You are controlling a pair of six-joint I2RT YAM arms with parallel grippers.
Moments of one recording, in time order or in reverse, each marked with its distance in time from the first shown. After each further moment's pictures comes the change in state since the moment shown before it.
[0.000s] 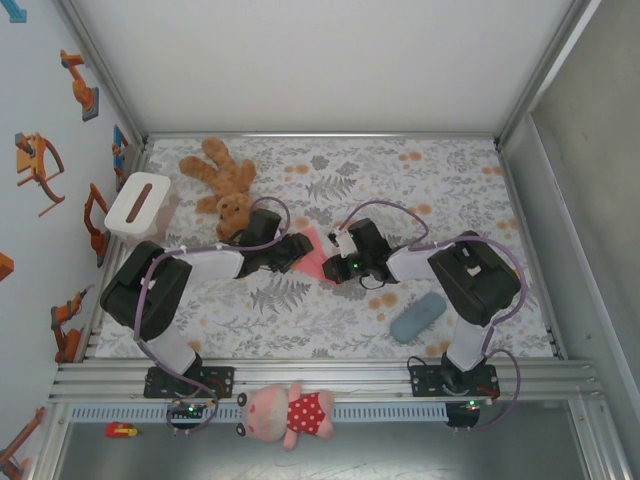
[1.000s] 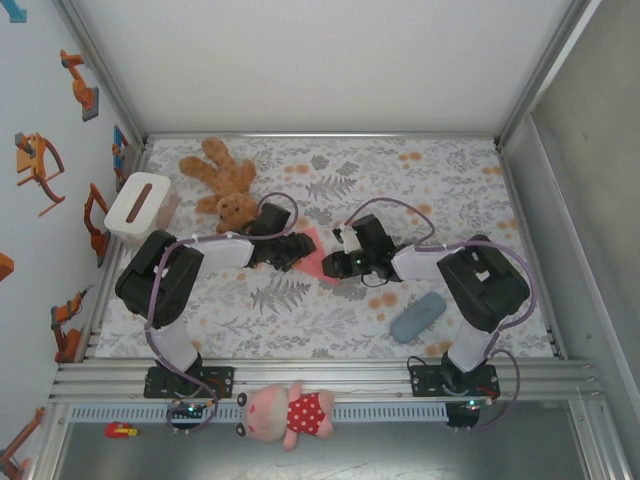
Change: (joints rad) left arm -0.009 0.104 0.133 -0.167 -0.041 0.029; right arm -0.016 -0.061 0.000 -0.050 -0.028 0.106
